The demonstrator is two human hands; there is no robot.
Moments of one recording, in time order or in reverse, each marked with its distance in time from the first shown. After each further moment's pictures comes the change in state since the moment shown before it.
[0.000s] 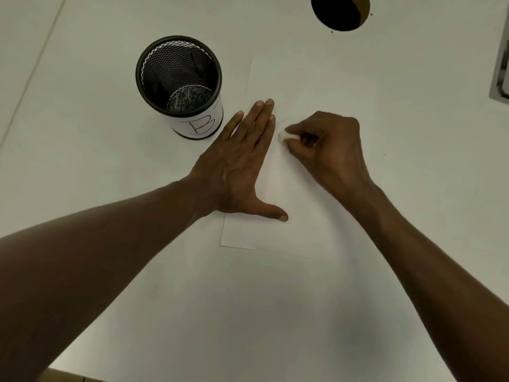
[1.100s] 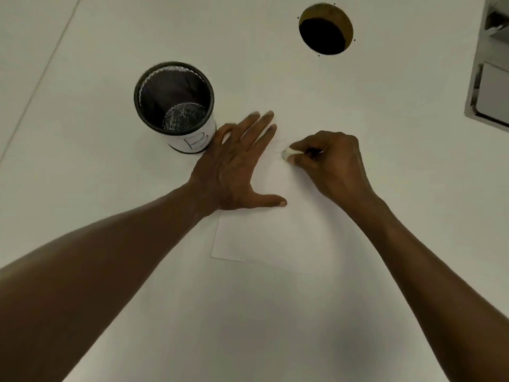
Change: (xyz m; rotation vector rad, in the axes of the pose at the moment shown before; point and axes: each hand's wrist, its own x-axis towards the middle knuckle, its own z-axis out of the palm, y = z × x) left_hand 0.017 -0.001 -0.001 -0.069 0.107 -0.070; right_hand 0.001 0.013 -0.017 0.082 -0.094 0.251
